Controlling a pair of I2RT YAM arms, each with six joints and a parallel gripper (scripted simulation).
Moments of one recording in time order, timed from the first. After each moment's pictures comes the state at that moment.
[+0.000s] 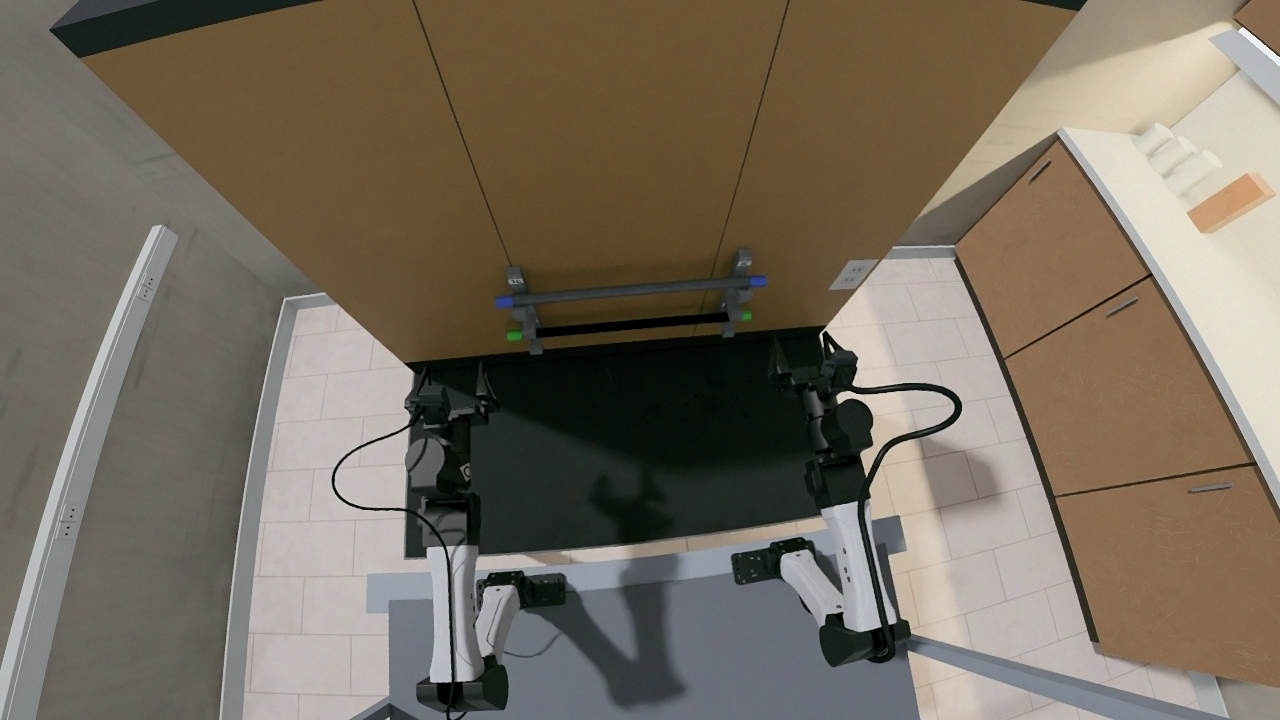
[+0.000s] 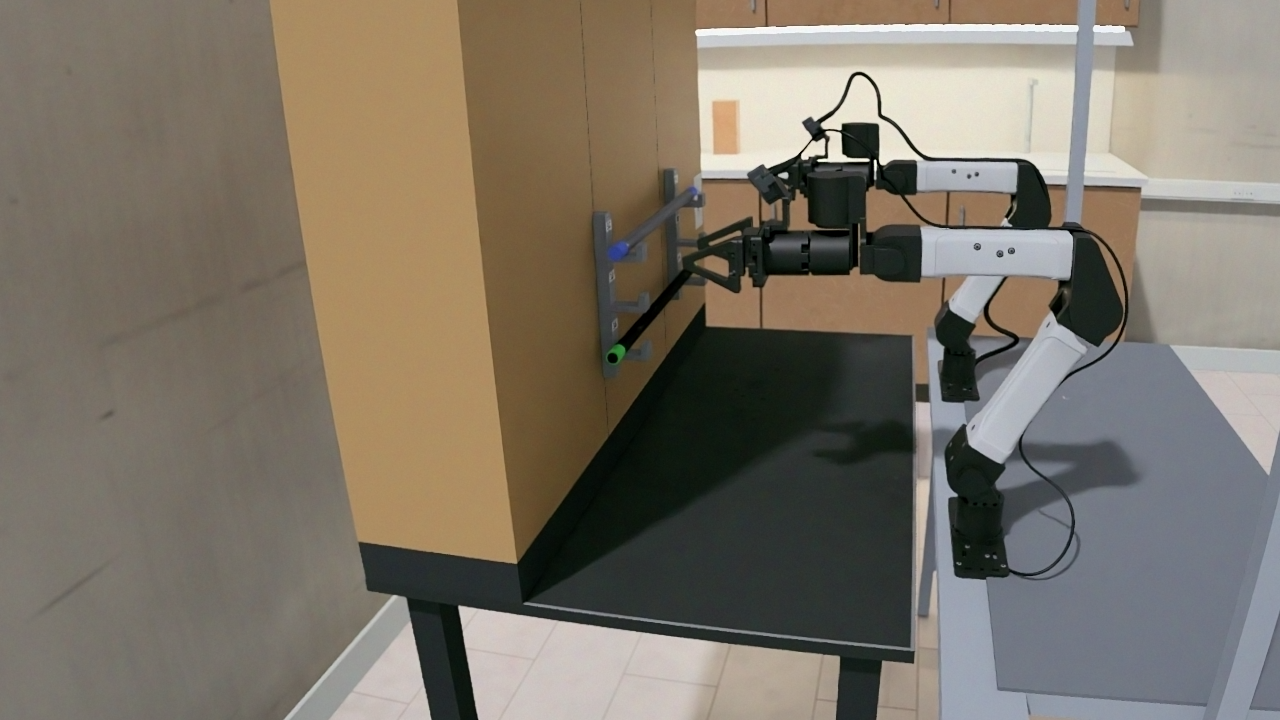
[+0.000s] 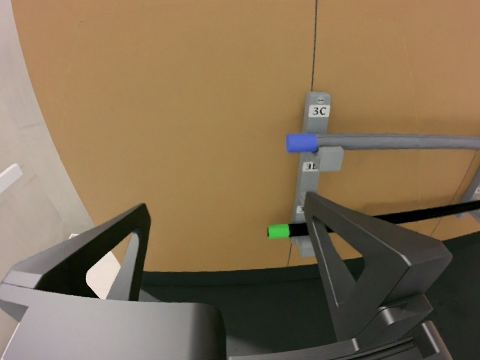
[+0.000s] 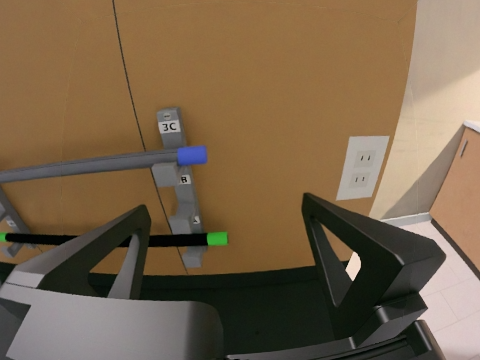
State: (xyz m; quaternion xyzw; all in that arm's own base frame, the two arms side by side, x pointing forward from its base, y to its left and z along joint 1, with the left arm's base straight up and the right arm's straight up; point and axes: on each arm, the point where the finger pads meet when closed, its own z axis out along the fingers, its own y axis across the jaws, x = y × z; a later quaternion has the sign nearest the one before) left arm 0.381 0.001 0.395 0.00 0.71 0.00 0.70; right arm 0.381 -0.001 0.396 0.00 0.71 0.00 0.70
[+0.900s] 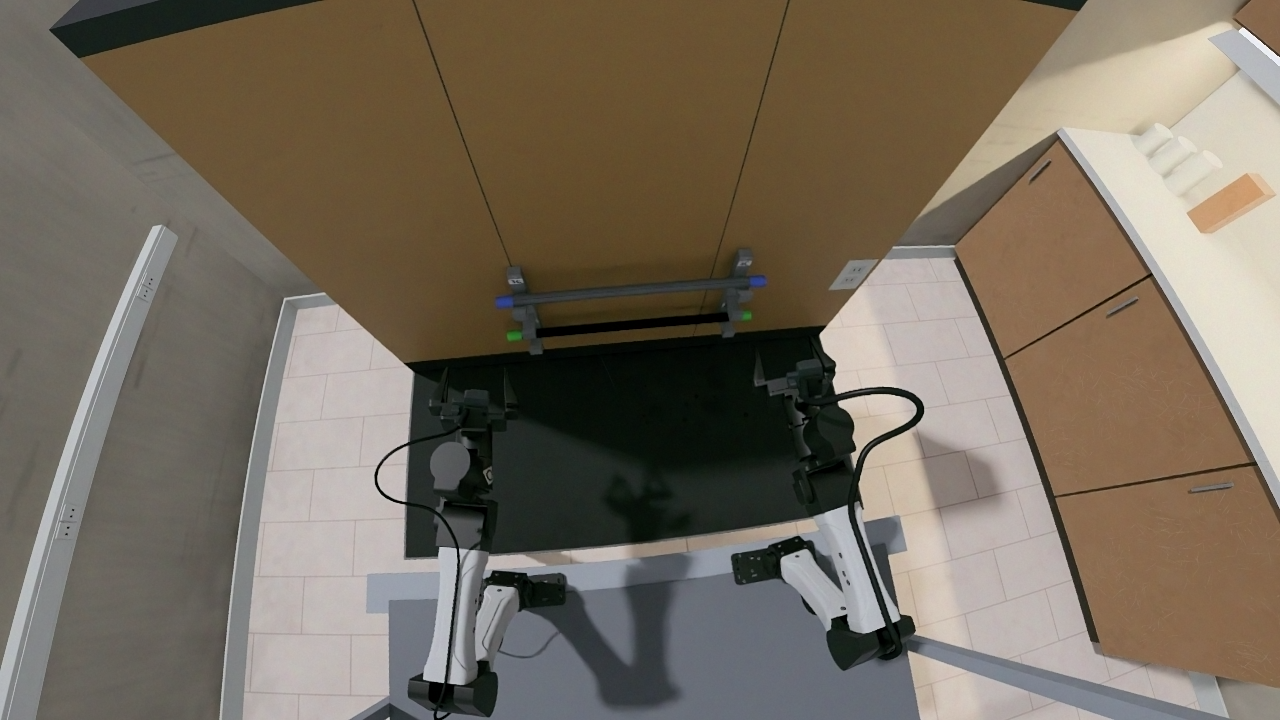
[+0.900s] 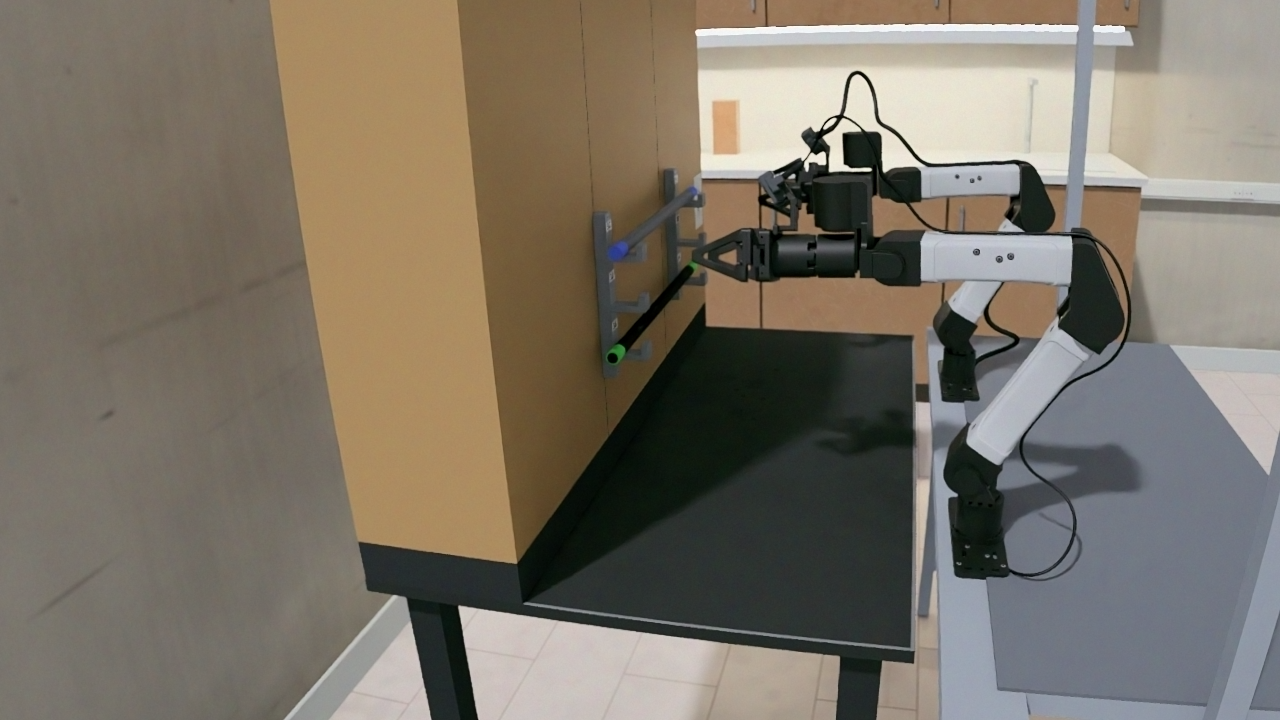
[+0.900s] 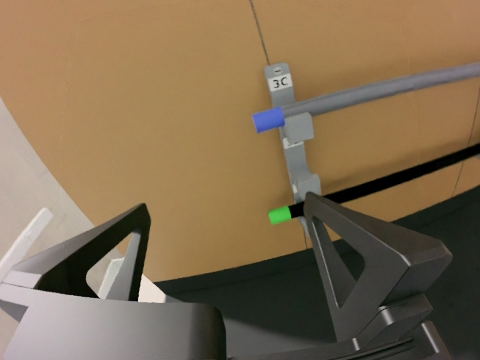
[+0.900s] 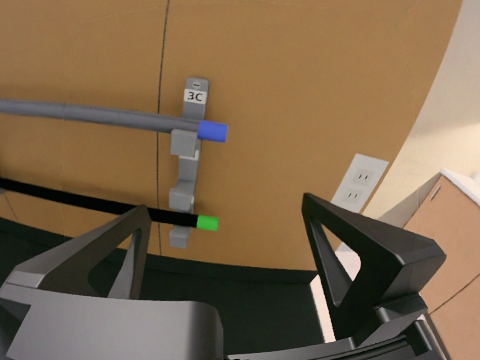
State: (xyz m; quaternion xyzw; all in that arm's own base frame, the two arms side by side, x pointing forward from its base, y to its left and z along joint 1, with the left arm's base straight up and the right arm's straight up) left arm 0.375 -0.033 0.382 0.10 0.71 0.09 0.69; right arm 0.375 0.024 0.378 -0.10 0.71 -0.09 0.69
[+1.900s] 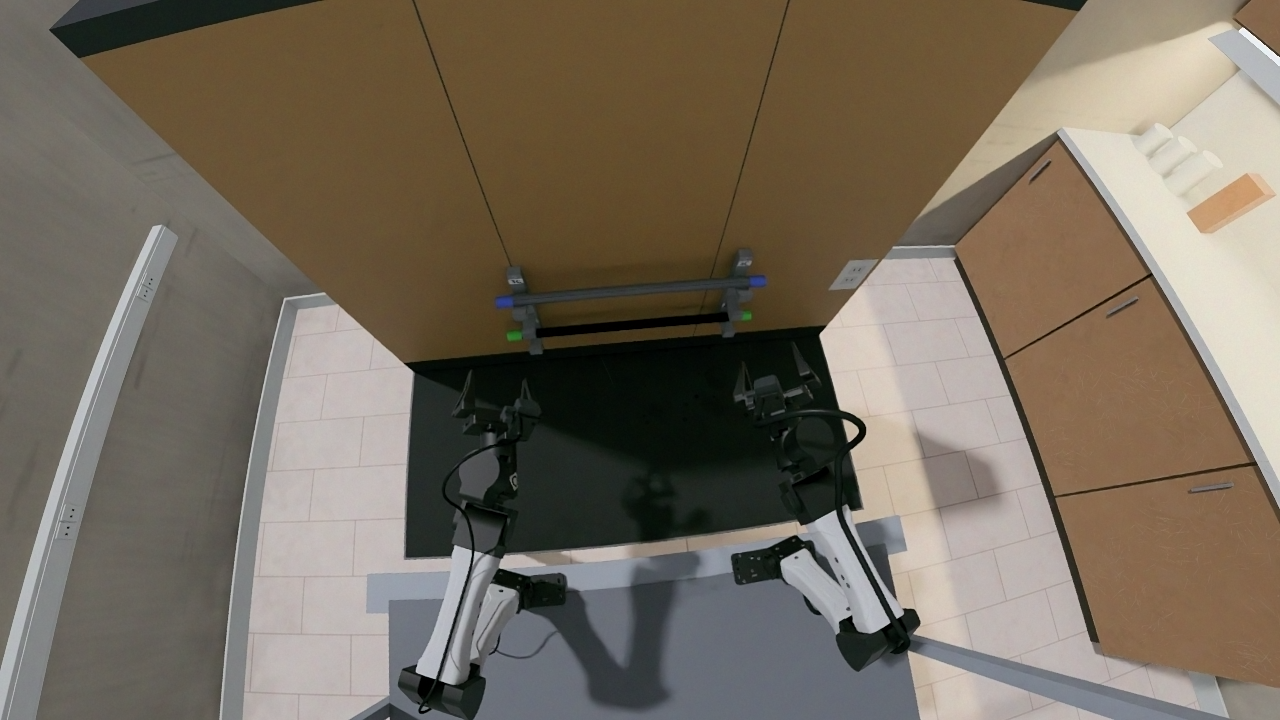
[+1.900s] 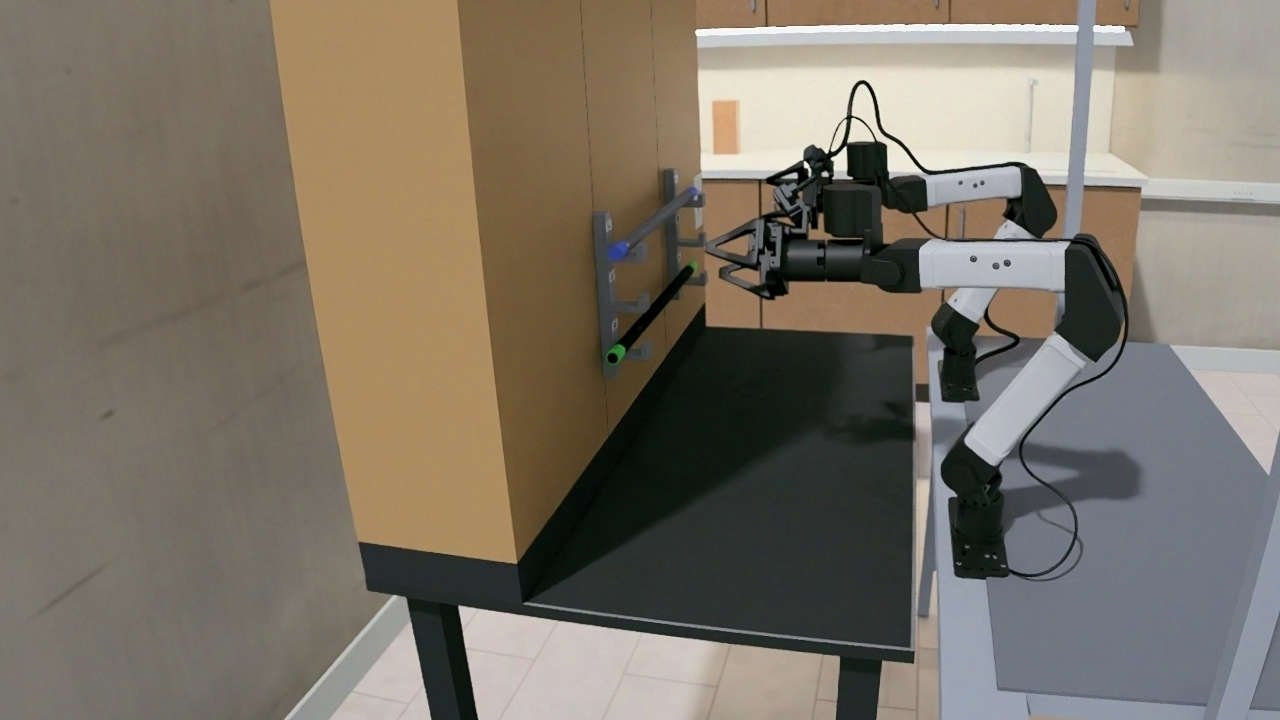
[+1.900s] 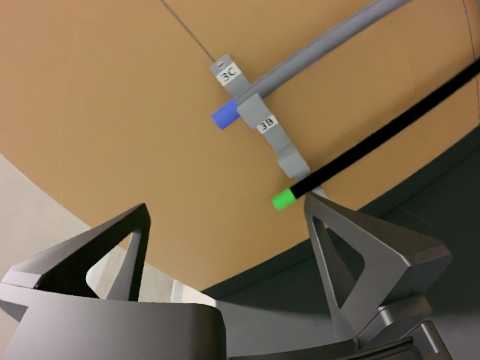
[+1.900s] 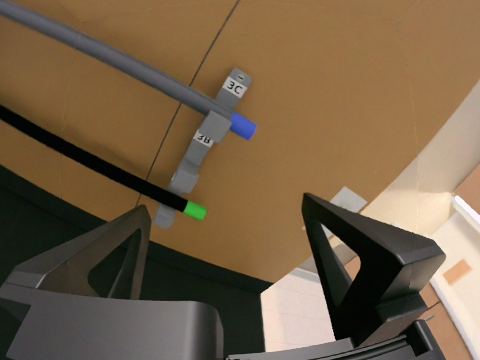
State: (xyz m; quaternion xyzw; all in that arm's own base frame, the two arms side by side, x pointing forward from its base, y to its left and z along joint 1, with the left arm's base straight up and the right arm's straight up) left arm 0.365 -0.068 0.367 0.22 0.68 0.21 0.67; right arm 0.367 0.051 0.363 -0.22 0.69 -0.21 0.66
